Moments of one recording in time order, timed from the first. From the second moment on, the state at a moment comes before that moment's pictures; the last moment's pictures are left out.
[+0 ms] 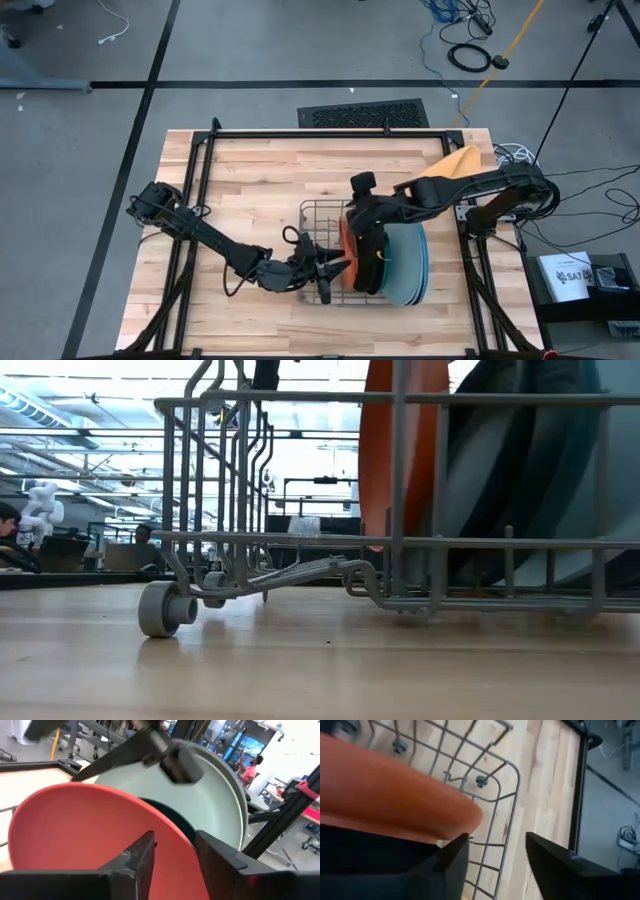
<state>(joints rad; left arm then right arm) -0.49 1.79 1.10 0.55 -0.75 -0.54 0.19 1.55 1.51 -0.90 0.34 -0.31</state>
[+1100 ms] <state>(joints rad) -0.49 1.80 1.10 0.52 -0.72 -0.57 0.40 1.51 1.51 -0.88 0.29 -0.61</state>
